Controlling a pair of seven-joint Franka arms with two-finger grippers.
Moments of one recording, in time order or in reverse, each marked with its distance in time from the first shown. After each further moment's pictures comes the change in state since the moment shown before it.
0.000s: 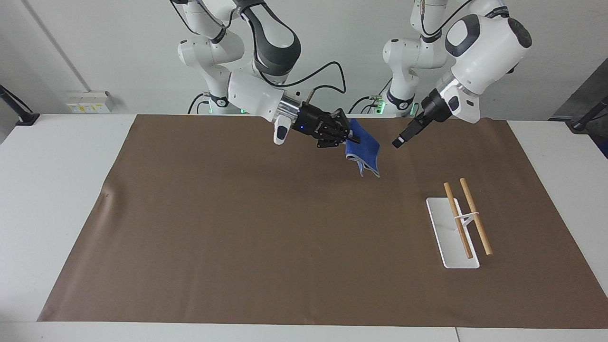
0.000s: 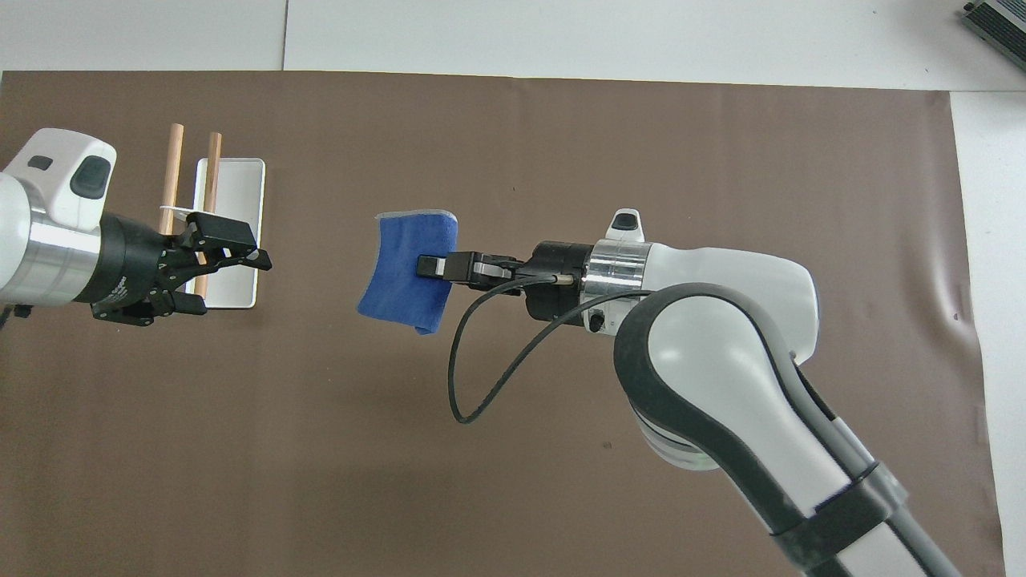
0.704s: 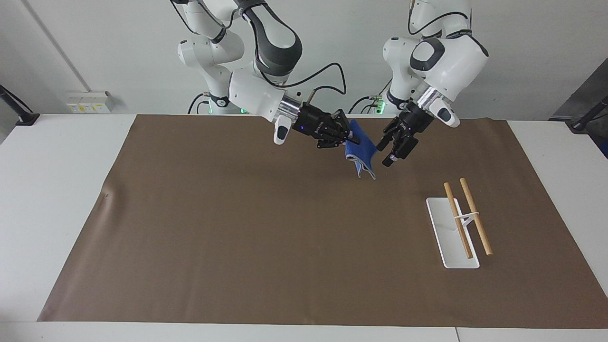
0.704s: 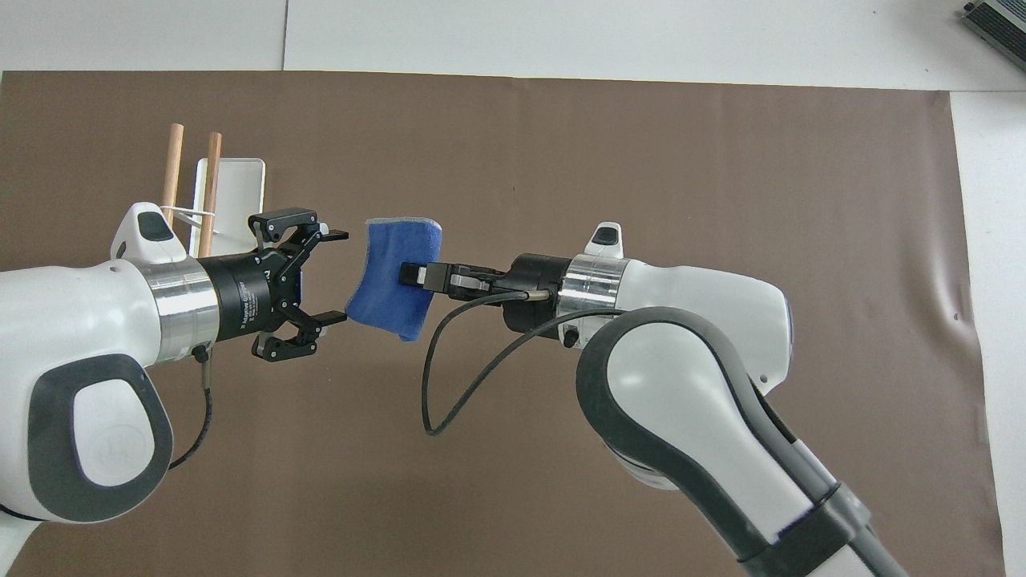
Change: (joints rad) left arm -0.142 -0.029 -0.001 -0.242 -0.261 0.602 -0.315; right arm 0.001 0.000 -0.003 -0.005 0.000 0.003 -0.001
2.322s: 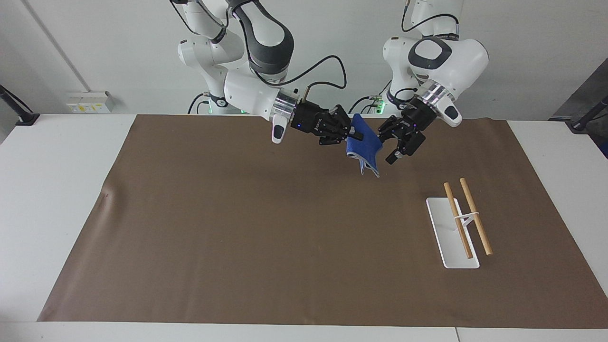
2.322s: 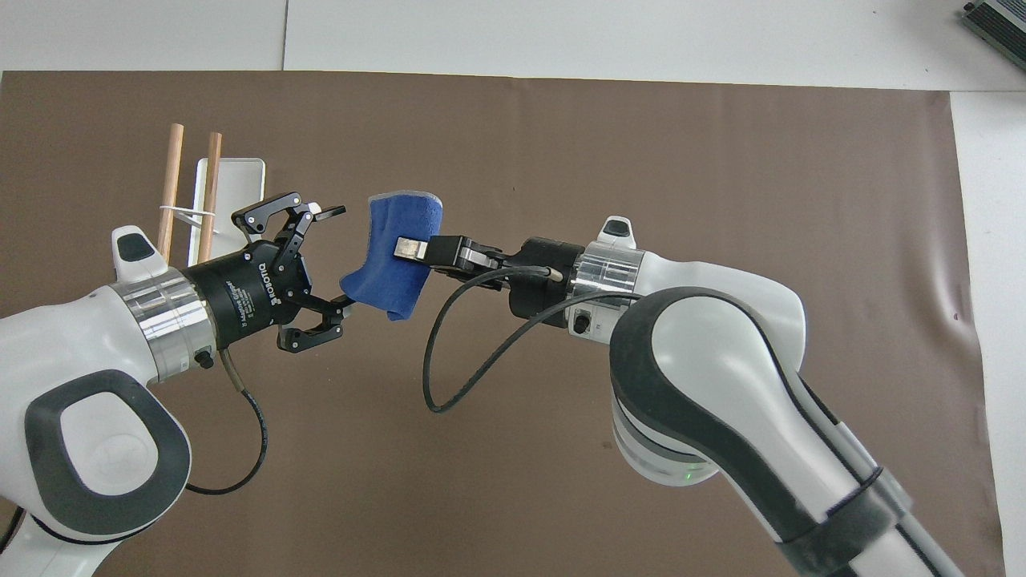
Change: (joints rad) left arm -0.003 -0.024 0.012 -0.008 -0.332 0.044 0.154; right arm -0.014 0.000 0.001 0.032 0.162 -0.004 -0.014
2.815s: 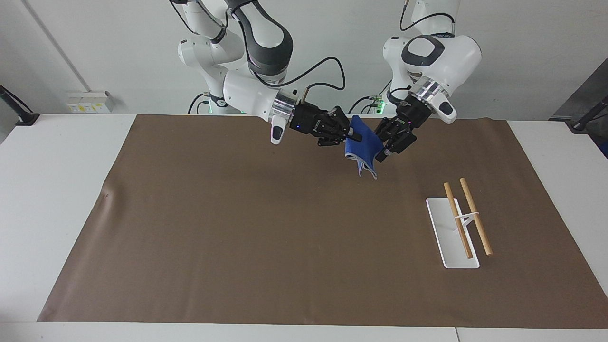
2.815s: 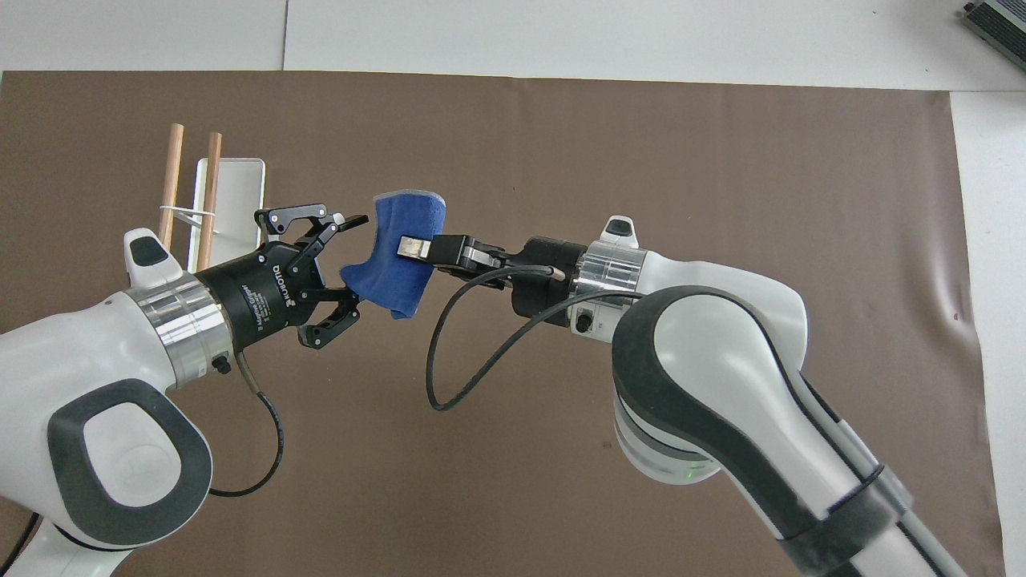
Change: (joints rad) left arm -0.035 0.000 -0.006 0.001 -0.001 0.047 0.000; right arm -0.003 0.000 -0.002 -0.002 0.000 0.001 -0.002
